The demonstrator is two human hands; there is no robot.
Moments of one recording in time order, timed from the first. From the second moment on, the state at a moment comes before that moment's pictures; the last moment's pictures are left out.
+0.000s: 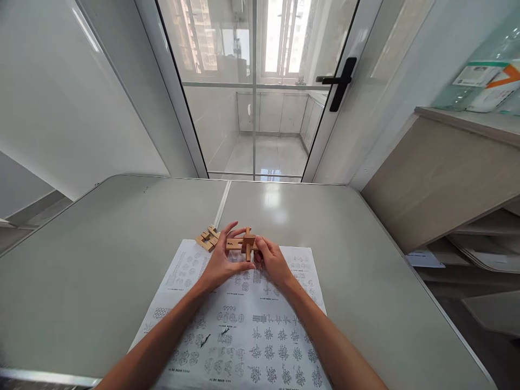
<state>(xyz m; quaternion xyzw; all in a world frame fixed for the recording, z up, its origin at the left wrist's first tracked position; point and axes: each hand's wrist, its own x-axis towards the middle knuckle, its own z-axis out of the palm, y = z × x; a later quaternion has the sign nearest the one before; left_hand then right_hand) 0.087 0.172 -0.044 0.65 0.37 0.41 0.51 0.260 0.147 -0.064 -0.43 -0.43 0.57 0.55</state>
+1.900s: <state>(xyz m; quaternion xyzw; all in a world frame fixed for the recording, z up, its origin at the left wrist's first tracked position) 0.095 0.162 -0.042 0.75 0.35 0.41 0.40 0.269 0.154 -0.068 -0.37 -0.23 0.63 0.64</state>
